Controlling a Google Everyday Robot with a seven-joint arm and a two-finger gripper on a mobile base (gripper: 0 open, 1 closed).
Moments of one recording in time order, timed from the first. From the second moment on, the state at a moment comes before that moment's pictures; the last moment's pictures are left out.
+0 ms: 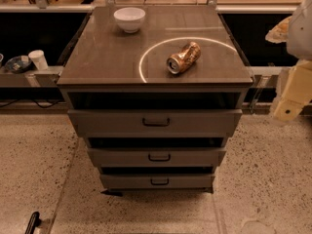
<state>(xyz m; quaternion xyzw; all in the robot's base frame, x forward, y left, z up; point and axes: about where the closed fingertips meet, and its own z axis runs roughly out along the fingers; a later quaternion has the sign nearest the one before) 0.438 -0.215 0.983 -0.60 0.78 -0.04 0.17</state>
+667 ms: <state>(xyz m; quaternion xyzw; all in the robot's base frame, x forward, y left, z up) 0.439 -0.209 0.939 -0.60 0.78 0.02 0.17</state>
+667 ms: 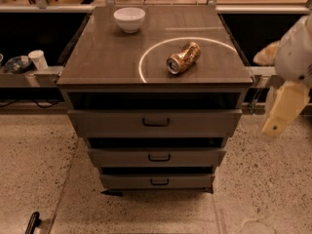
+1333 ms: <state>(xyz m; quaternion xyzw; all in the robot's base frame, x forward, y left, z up) 0.401 -0.172 0.776 -0.60 0.74 0.21 0.23</state>
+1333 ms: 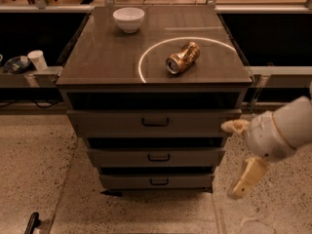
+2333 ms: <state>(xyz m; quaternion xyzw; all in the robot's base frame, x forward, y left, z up) 0.381 -0.162 0.711 -0.64 0.71 0.20 0.21</state>
